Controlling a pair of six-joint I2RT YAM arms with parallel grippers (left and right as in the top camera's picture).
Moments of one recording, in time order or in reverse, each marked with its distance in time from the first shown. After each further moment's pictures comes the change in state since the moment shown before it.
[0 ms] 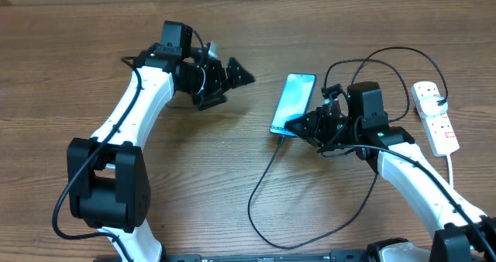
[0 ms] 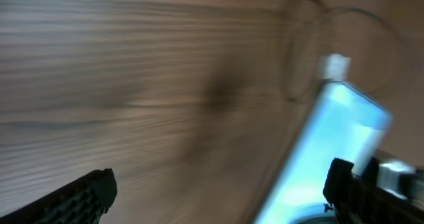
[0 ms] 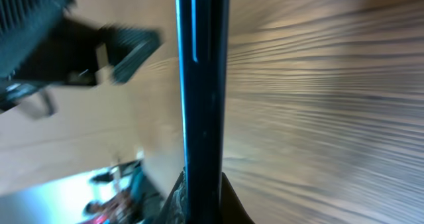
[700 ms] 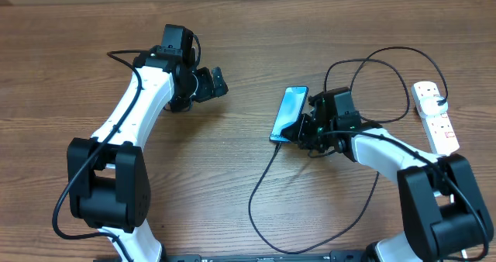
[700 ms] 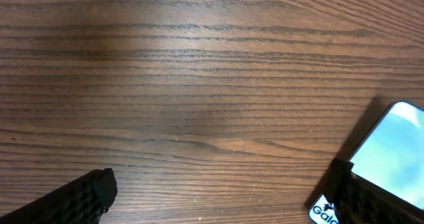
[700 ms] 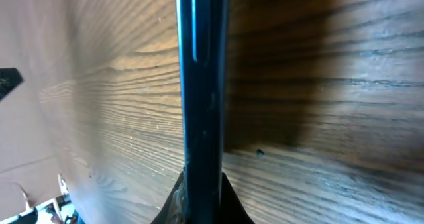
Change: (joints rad) left arm -0.001 0.000 0.000 -0.068 -0.456 0.060; right arm 0.069 0.288 0.000 0.138 0.190 -0.041
